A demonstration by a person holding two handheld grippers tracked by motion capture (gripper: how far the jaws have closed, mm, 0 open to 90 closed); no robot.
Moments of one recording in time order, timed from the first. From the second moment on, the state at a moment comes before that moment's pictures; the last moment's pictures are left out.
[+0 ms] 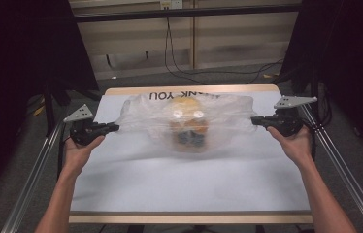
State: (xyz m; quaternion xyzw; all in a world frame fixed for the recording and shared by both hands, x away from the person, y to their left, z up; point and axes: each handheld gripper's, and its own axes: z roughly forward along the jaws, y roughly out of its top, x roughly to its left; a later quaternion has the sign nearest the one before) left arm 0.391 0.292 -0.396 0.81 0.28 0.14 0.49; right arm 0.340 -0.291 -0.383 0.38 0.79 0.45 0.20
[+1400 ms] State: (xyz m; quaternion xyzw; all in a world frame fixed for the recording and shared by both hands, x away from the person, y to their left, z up) left arm 0.351 0.298 -0.349 0.76 0.24 0.17 0.58; right arm 0.294 -0.289 -0.349 0.34 0.74 0.52 0.25
